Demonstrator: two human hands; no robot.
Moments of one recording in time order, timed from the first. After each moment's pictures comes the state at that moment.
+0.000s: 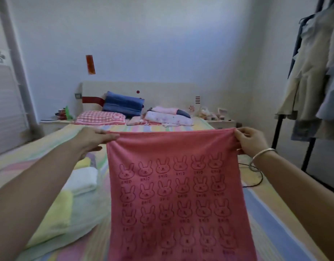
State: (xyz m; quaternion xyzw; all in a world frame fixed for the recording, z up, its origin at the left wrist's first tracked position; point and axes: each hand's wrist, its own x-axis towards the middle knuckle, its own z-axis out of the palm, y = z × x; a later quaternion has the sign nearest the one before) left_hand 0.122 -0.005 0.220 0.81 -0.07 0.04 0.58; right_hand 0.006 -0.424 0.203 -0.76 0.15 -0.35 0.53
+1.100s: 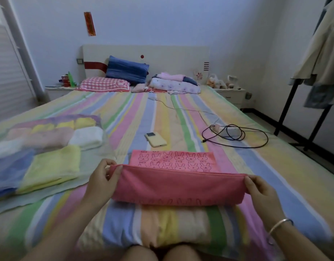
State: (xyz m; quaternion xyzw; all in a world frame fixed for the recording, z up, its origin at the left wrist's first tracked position) left_hand 0.007 -0.012 -0.016 0.82 -0.09 0.17 0.54; right_hand -0.122 -0.392 -0.023 -0.77 0.16 -0.29 0.54
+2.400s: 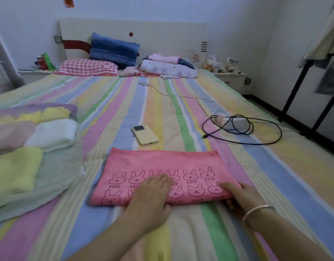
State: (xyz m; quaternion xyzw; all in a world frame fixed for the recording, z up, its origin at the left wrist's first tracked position) left_hand 0.052 -0.154 -0.060 0.94 -0.34 0.01 0.04; right_hand -0.014 -0.395 -0.051 -0.67 0.36 -0.04 0.64
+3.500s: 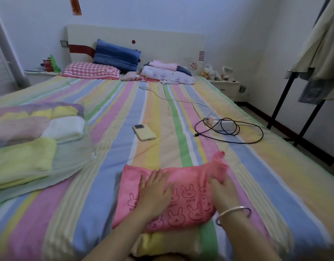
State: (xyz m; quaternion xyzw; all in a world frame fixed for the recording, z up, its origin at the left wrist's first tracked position) left_hand 0.007 -0.173 -0.079 0.94 -0.21 -0.01 0.26; right_hand -0.079 -0.325 -0.010 -0.74 0.29 -0.18 0.58
